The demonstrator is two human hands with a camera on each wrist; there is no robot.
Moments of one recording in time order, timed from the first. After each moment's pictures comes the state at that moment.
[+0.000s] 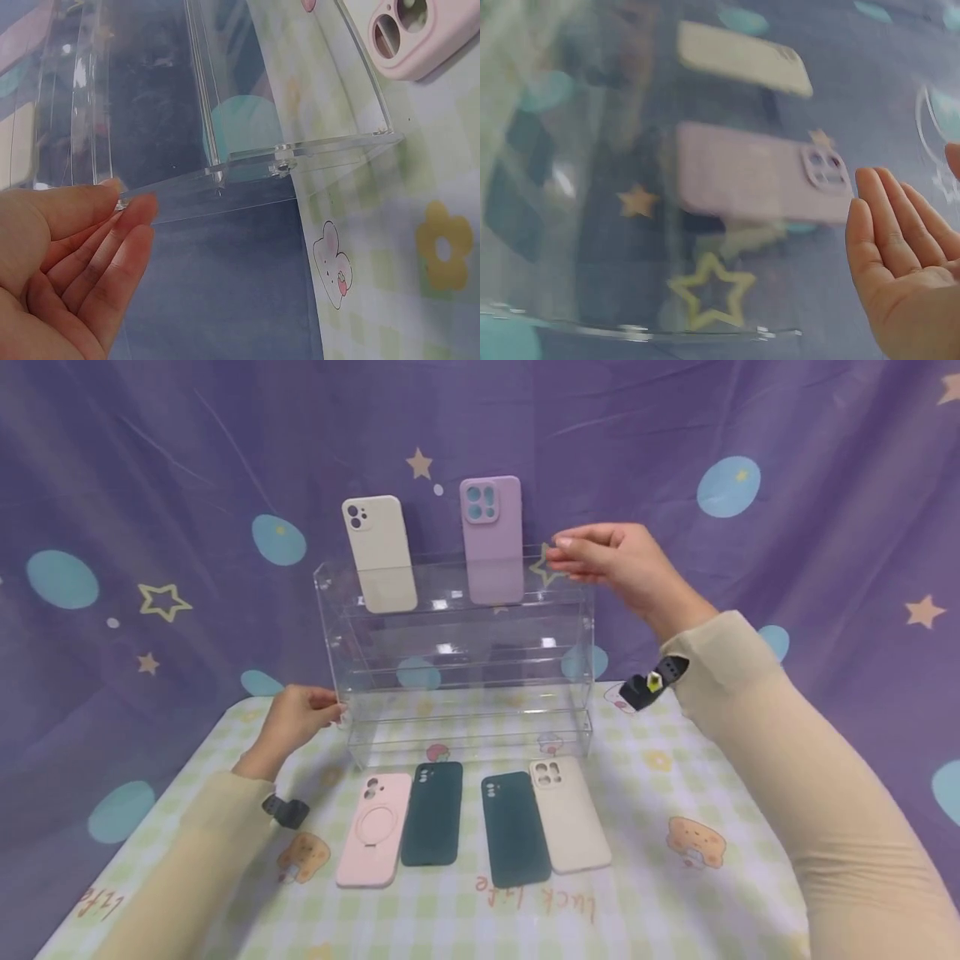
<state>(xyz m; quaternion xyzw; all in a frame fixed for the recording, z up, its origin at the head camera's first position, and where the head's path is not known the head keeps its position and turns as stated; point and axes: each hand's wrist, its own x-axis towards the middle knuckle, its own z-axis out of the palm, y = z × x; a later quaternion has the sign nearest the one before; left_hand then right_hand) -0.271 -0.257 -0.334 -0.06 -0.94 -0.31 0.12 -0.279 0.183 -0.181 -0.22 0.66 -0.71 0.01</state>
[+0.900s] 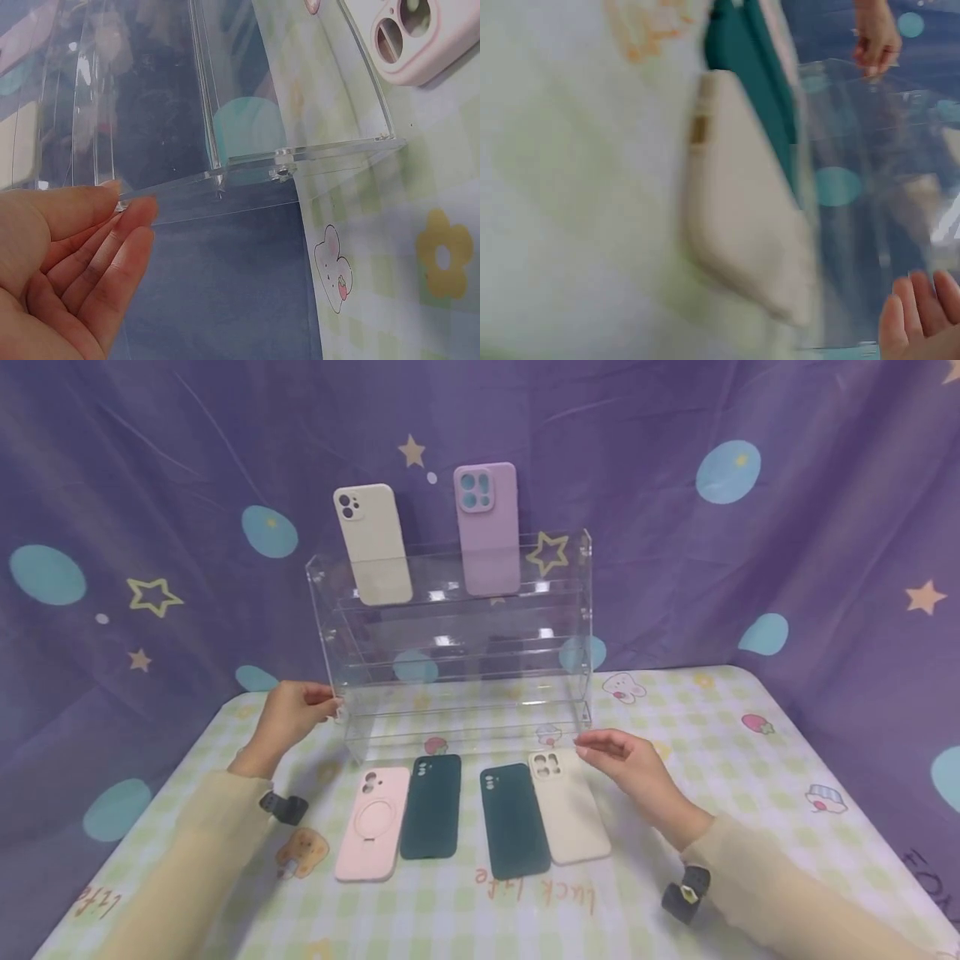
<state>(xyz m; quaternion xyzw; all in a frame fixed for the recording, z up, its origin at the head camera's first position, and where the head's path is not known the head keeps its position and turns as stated) -0.264 -0.260 -0.330 -0.05 -0.94 -0.30 0.14 -0.187 0.193 -0.391 -0.09 0.76 -0.65 0.03</state>
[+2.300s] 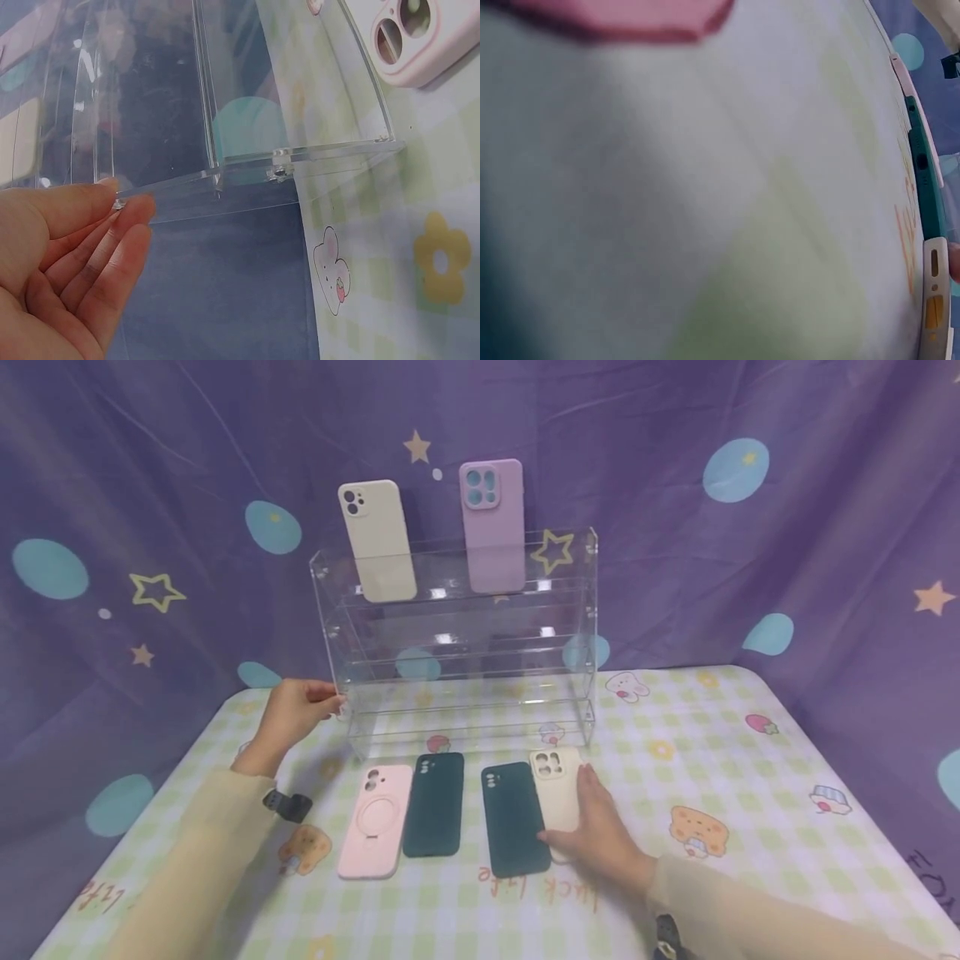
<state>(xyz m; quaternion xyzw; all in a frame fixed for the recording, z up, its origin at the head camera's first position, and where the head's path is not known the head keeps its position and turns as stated) -0.263 -0.259 -0.330 -0.06 -0.94 -0.32 0.14 -0.157 0.146 -0.446 -0.10 0.91 -0.39 0.03</state>
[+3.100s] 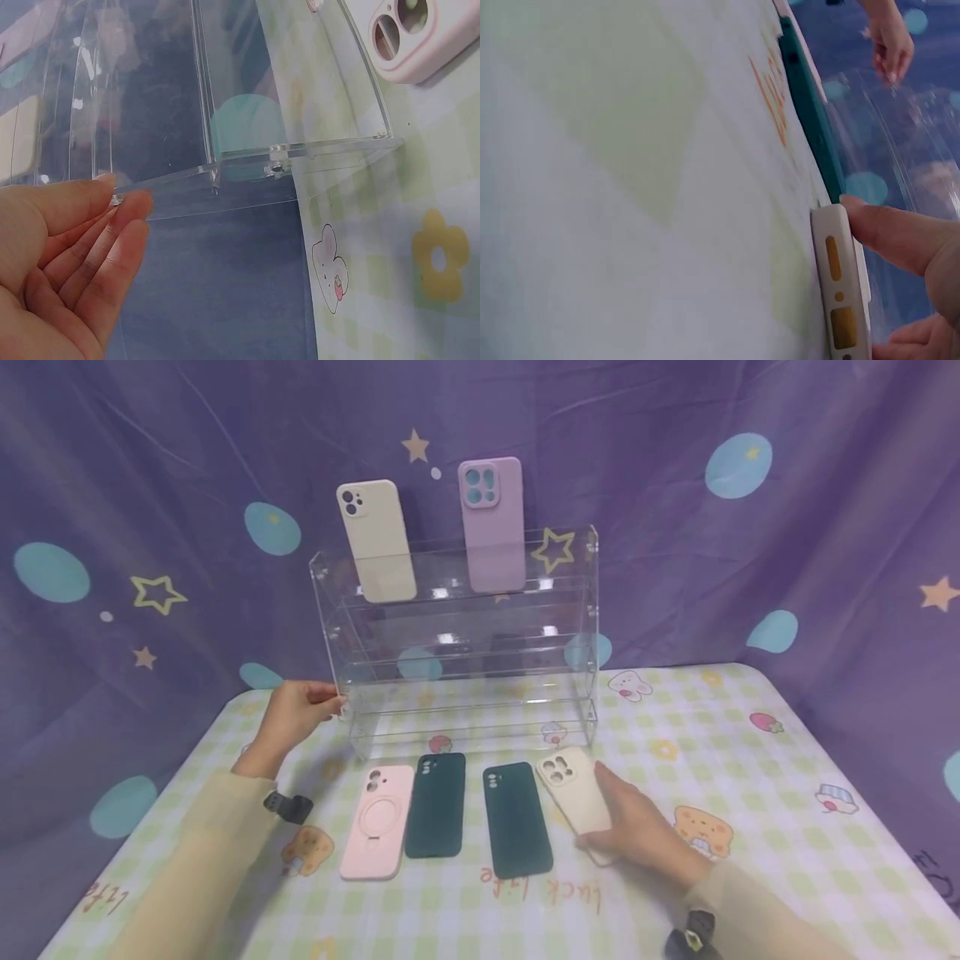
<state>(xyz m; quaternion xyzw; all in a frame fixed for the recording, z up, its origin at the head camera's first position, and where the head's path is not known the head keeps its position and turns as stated) -0.264 -0.260 -0.330 -0.06 -0.94 -0.32 0.14 -0.159 0.189 -0.434 -0.12 0.93 -0.36 0.04</state>
